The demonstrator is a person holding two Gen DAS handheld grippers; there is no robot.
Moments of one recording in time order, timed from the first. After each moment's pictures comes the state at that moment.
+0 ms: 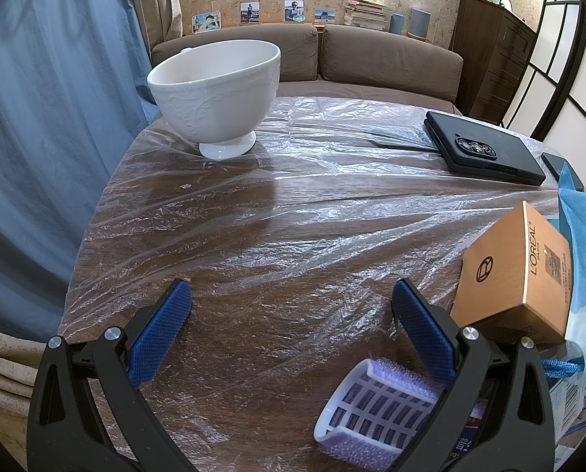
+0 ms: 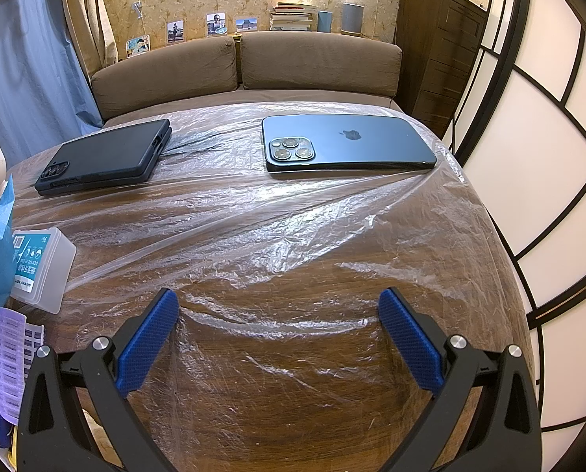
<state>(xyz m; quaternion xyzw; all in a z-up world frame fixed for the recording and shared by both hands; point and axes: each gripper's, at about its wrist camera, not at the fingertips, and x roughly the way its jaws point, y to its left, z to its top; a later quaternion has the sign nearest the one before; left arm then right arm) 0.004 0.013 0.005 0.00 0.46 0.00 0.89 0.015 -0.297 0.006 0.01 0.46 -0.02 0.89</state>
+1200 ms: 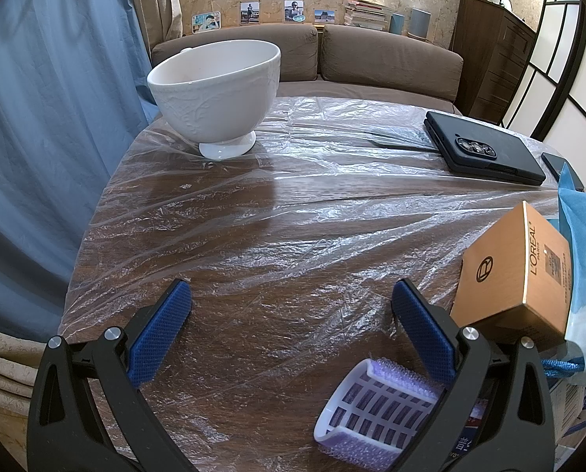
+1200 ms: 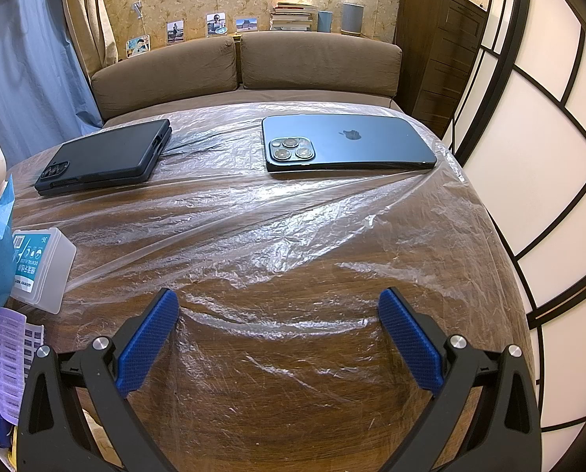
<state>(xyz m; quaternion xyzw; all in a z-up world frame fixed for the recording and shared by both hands) 0.009 0.032 0.012 0.00 0.46 0.00 0.89 0.015 -0.297 0.006 0.01 0.46 -0.02 0.89</state>
